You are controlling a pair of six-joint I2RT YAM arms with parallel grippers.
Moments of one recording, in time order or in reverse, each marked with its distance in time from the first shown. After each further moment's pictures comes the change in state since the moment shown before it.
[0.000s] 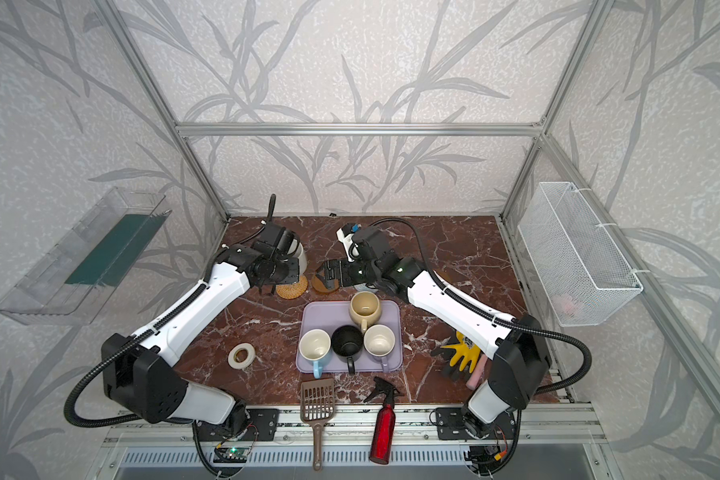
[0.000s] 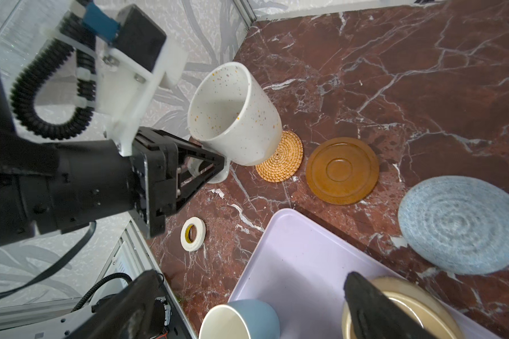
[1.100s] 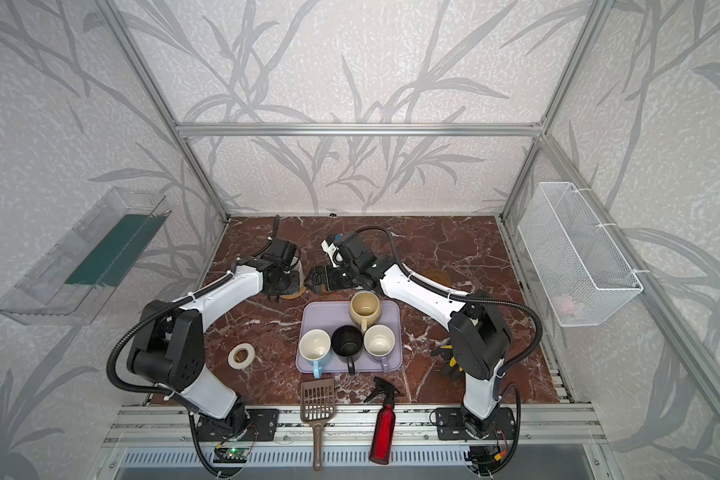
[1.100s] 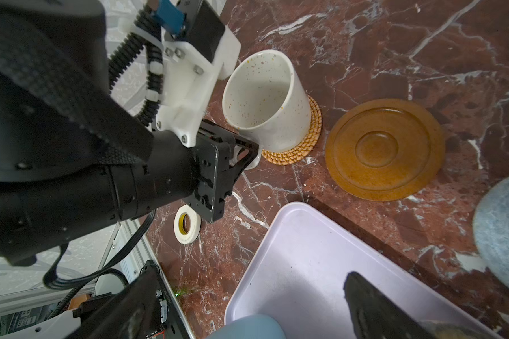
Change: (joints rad) left arm 0.095 0.164 -0.202 0.274 0.015 0.058; right arm 0.009 0.229 0.072 0.034 -0.102 0.019
